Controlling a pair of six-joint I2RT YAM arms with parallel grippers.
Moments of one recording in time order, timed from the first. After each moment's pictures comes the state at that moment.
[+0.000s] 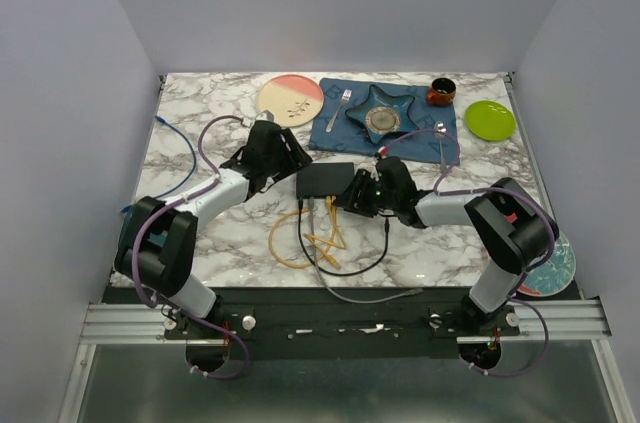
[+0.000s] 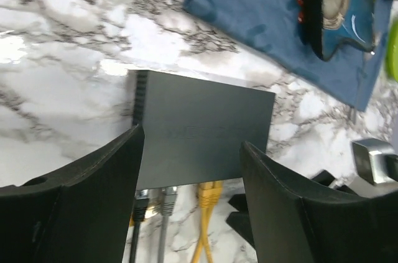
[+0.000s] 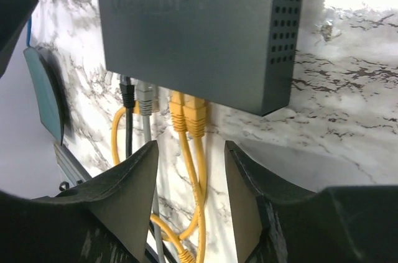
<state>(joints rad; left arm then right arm) -0.42 1.52 0.90 -0.04 0.02 -0.84 0.62 1.70 0.71 0.36 -0.26 0.91</state>
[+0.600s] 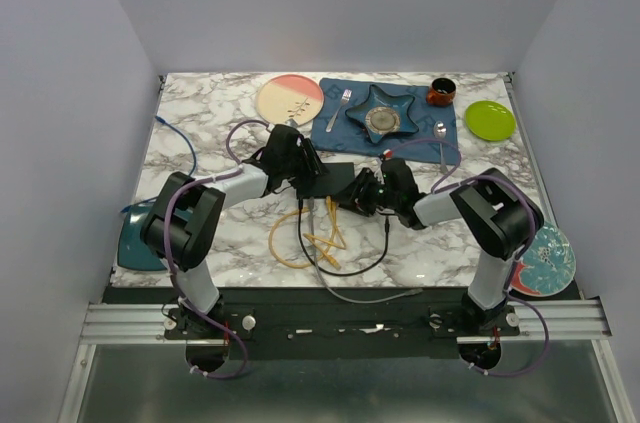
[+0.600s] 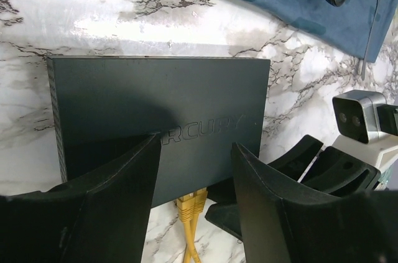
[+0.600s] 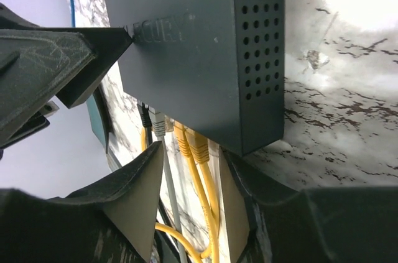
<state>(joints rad) -0.48 1.74 0.98 0.05 0.17 -0.84 0.57 1.84 0.68 0.61 -0.36 1.09</state>
